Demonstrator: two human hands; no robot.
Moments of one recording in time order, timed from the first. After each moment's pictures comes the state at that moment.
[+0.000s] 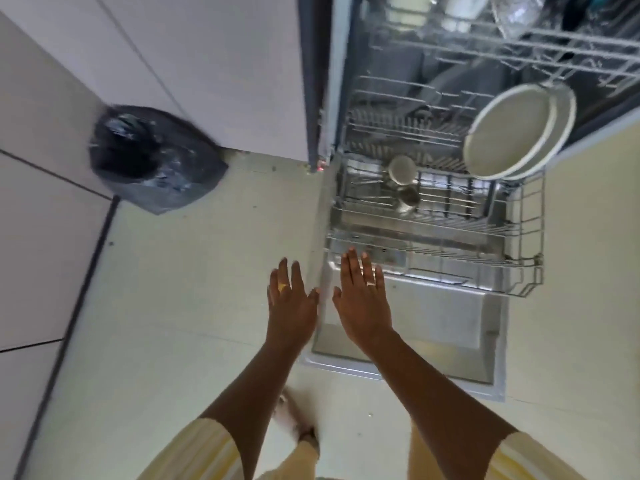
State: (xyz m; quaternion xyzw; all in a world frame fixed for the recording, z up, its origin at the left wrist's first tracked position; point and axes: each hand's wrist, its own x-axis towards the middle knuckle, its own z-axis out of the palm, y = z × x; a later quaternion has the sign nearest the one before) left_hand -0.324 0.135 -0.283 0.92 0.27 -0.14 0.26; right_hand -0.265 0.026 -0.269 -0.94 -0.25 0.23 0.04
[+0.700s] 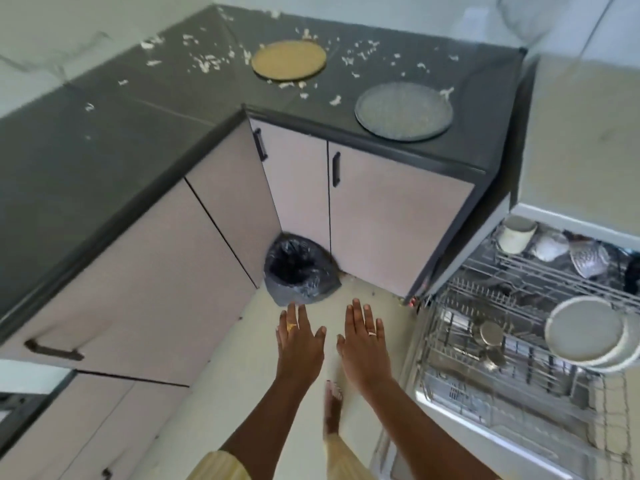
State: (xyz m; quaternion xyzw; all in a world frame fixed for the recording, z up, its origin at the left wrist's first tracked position) left_hand -0.377 0.368 -0.032 0.86 0.43 -0.01 0.29; right_hand -0.307 0.275 -0.035 -0.91 -0.38 0.16 0.09
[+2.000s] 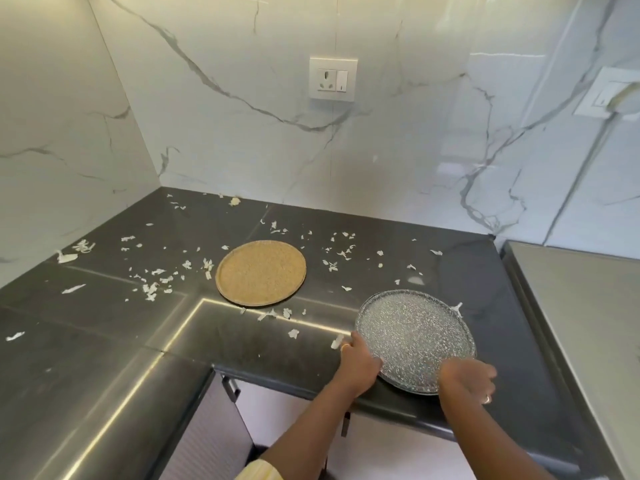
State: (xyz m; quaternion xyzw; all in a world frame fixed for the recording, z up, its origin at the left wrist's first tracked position) left_hand 0.044 0.647 0.113 0.83 0.21 -0.13 0.50; right_hand 0.113 0.505 0.108 -0.81 0.40 0.02 0.42
